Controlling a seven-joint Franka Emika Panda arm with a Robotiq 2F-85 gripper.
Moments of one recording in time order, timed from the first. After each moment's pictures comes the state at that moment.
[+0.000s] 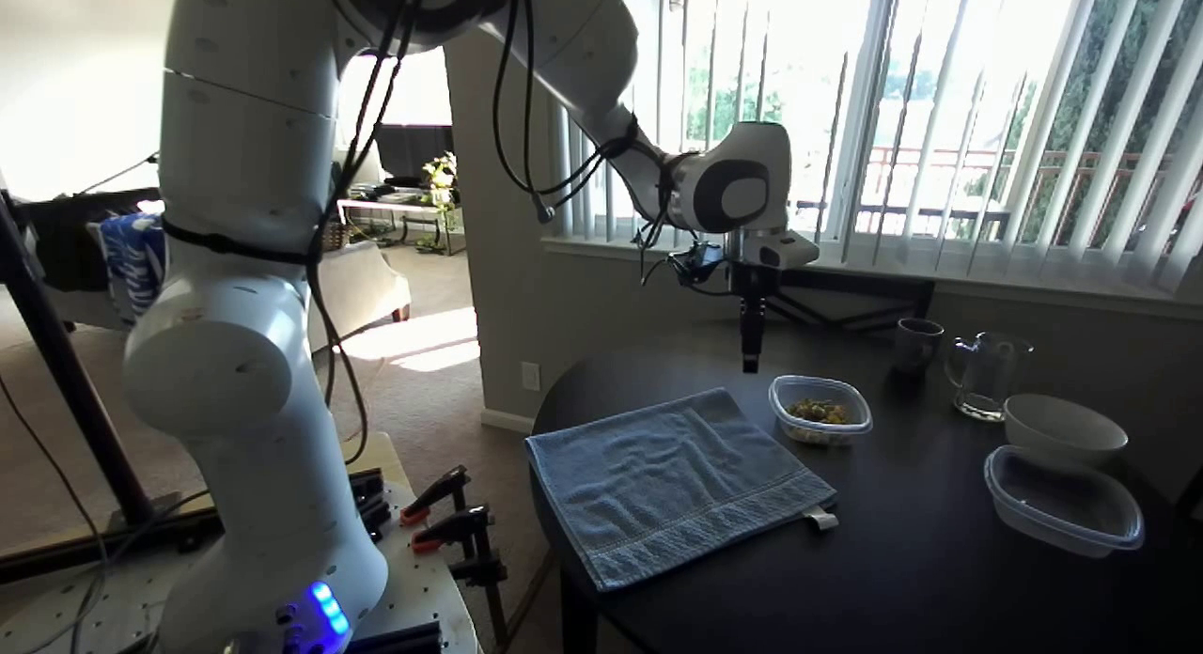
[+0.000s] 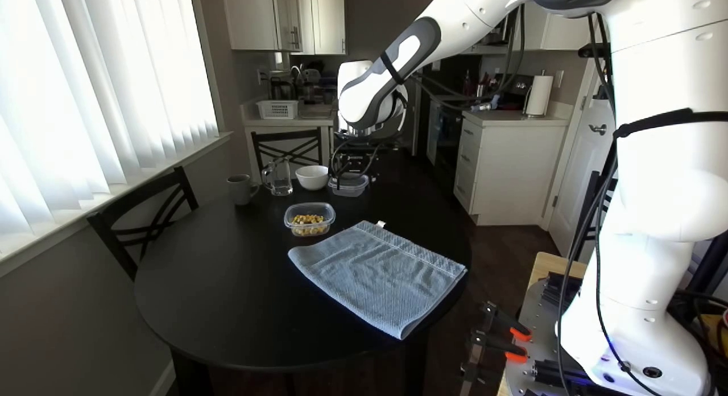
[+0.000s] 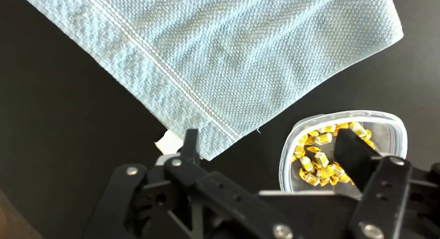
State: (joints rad) arm -0.09 0.32 -0.01 -1.98 -0.07 2.39 0.83
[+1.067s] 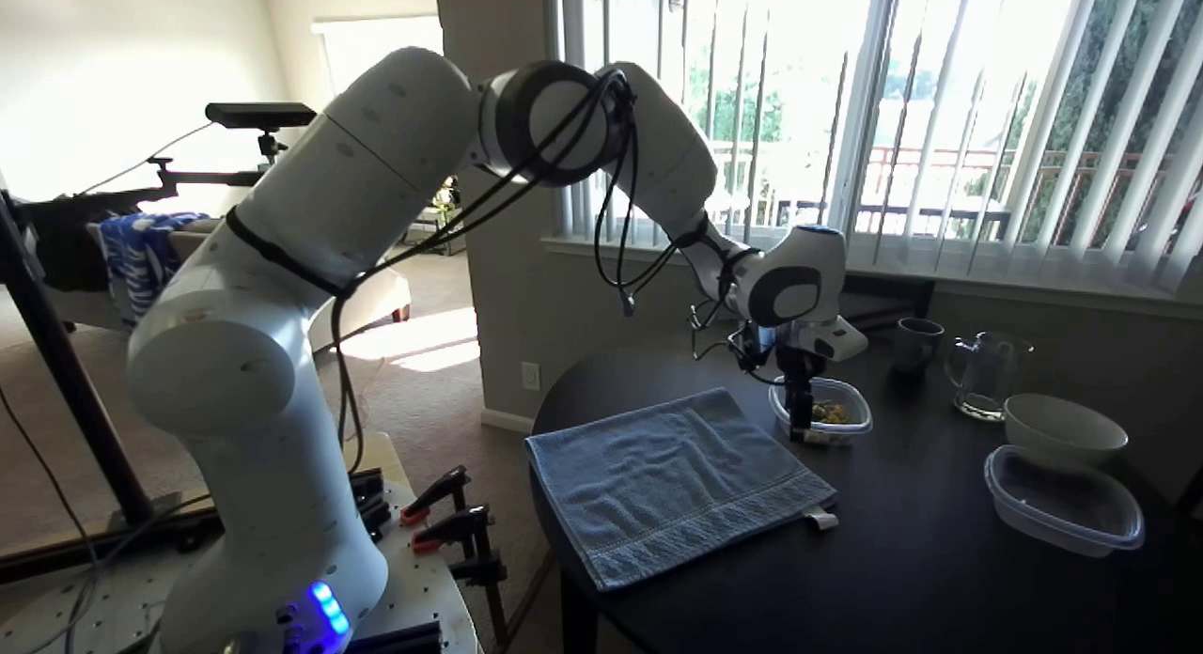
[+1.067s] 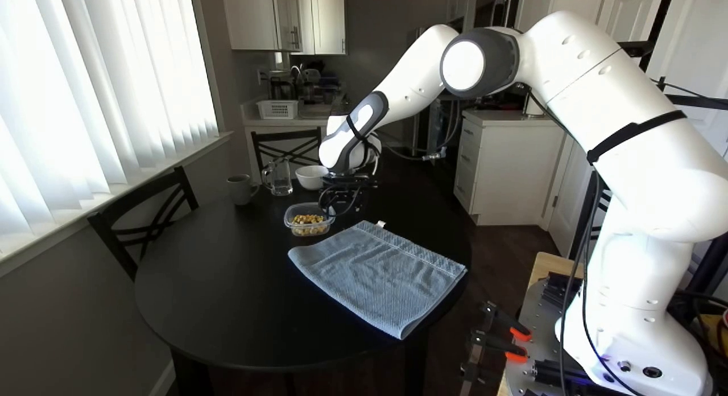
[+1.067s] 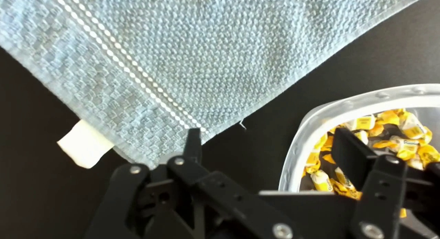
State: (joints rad) arm -0.07 0.82 -0.09 -1.55 0.09 2.44 0.65
